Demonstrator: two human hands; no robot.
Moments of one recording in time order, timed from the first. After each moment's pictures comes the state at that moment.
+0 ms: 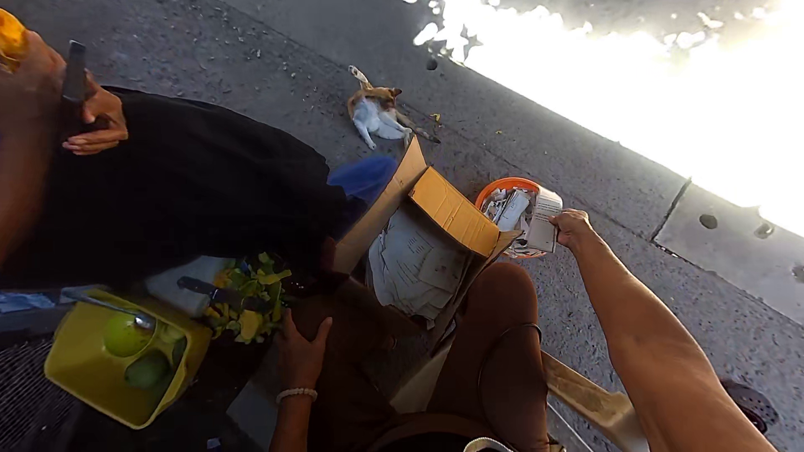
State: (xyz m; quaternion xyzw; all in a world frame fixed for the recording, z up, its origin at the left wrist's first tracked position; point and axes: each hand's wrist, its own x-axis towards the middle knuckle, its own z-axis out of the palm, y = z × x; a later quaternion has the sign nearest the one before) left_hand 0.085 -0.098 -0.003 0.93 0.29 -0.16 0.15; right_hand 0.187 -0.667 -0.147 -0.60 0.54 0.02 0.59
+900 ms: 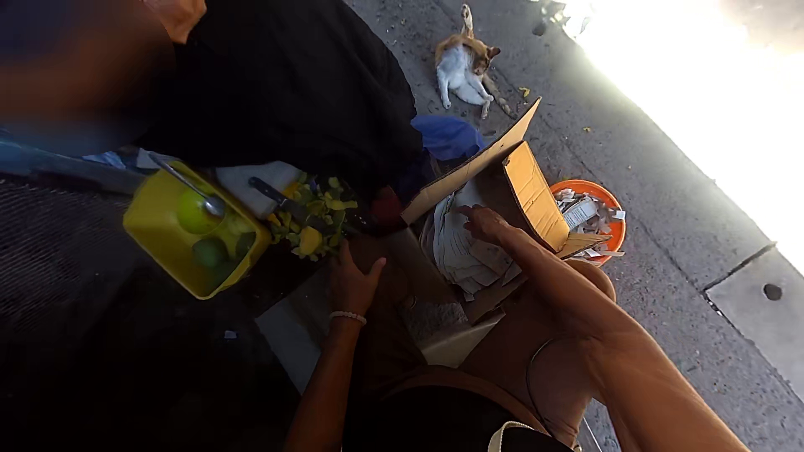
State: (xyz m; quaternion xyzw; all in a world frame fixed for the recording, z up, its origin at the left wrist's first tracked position) left_hand 0.083 -0.070 -0.003 0.91 0.32 -0.20 0.19; right_hand 0.236 -0.361 -0.128 -0.89 -0.17 0.36 0.21
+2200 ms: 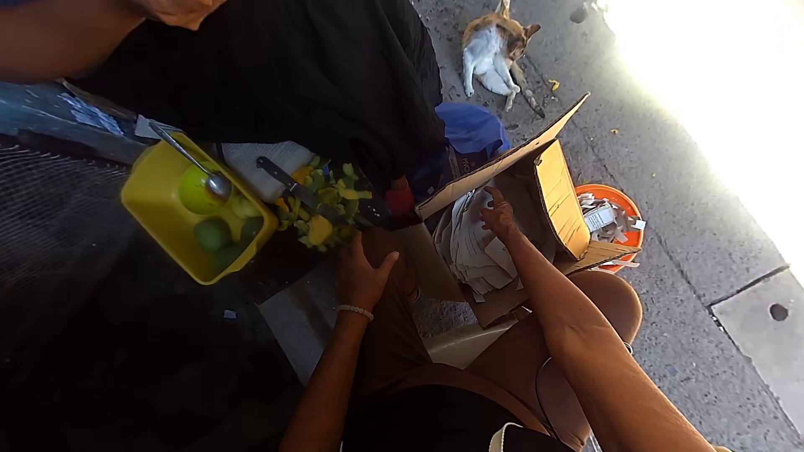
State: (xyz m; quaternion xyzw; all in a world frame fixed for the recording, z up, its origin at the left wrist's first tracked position) left_hand 0.088 -0.060 -0.013 0.90 0.32 -0.20 0.21; right_hand 0.248 -0.343 -0.187 -0.83 0.18 0.28 0.44
